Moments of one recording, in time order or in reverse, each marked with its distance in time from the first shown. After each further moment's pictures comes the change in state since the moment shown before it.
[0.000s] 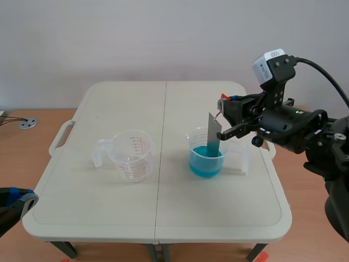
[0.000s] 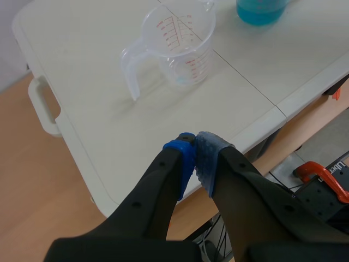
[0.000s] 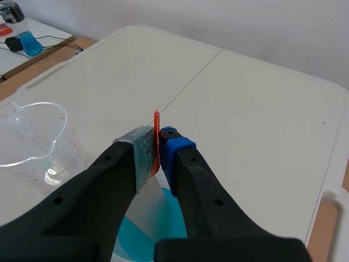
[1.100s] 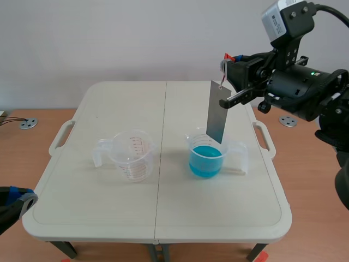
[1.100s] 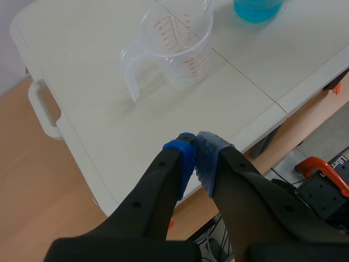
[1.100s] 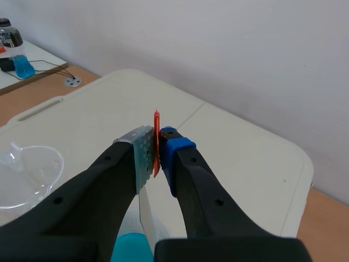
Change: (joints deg) left arm 0.0 -1.7 0.0 0.0 0.0 0.0 0.0; right arm 0.9 0.0 0.0 11.6 1.7 0.0 -2.7
